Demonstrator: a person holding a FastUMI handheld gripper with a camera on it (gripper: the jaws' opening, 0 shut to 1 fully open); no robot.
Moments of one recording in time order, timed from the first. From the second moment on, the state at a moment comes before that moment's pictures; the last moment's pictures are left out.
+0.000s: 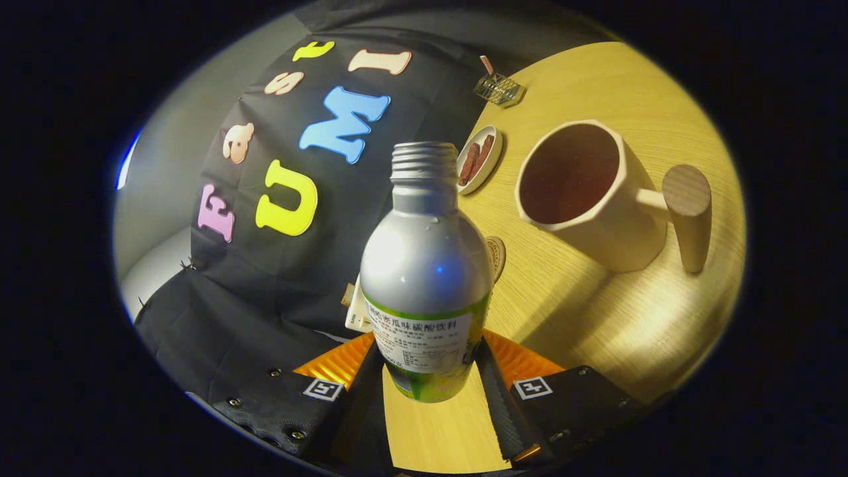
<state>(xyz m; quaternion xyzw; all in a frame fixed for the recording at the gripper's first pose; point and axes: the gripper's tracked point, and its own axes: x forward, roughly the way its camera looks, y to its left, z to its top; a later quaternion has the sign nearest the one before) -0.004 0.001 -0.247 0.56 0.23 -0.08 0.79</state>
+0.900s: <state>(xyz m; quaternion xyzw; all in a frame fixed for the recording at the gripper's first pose) -0.001 -0.001 -0.254 0.67 0.23 -0.11 0.69</state>
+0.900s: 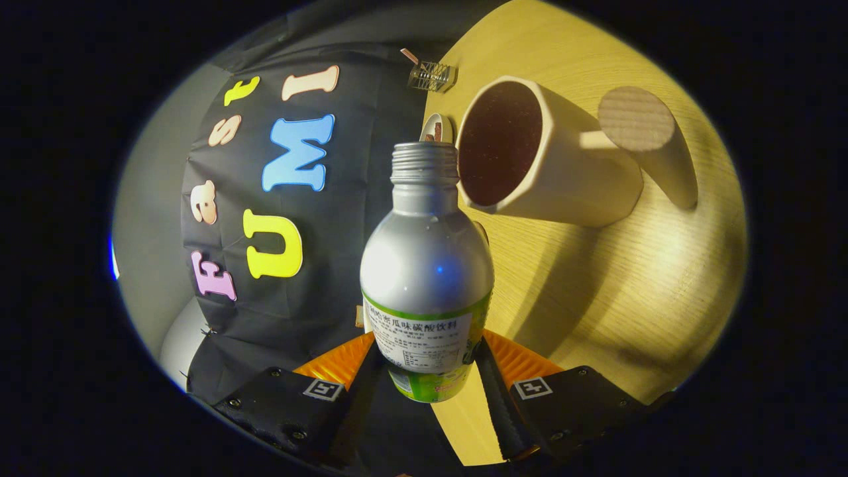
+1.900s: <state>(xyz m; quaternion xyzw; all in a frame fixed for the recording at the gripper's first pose) 0.005 -0.002 -0.244 0.75 0.23 -0.12 0.60</state>
